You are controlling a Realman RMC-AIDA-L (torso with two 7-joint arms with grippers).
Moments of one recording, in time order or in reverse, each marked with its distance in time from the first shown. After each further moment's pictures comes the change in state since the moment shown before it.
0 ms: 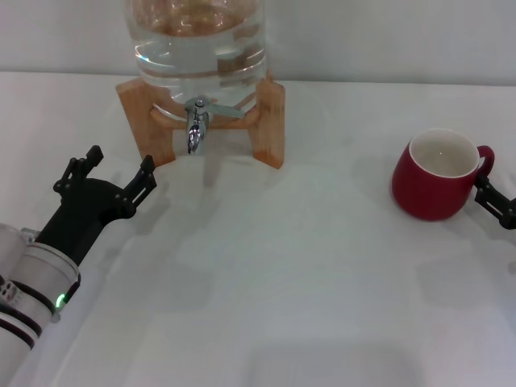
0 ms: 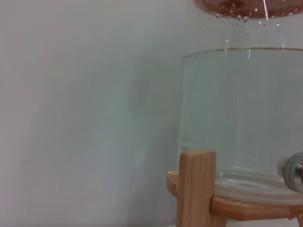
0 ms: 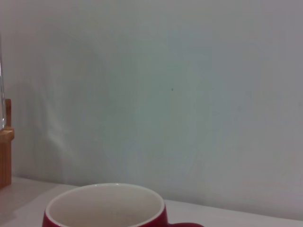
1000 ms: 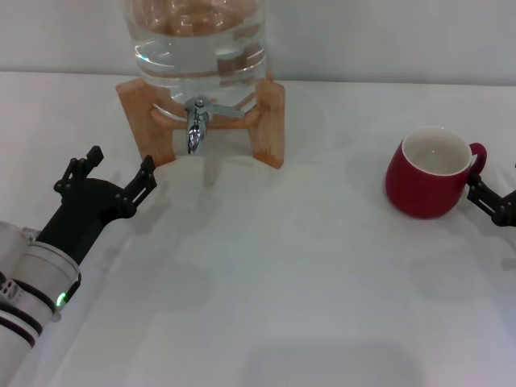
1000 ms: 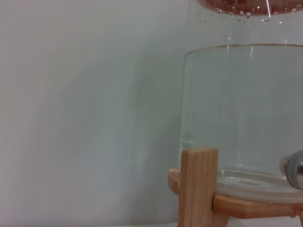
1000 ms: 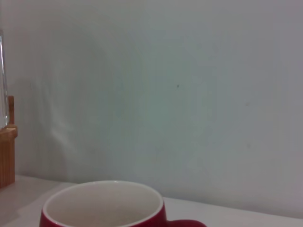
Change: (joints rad) left arm -0.004 0.000 0.000 0.000 -0.004 -0.011 0.000; right arm 0.018 0.005 0.000 0.003 0.000 0.026 0.001
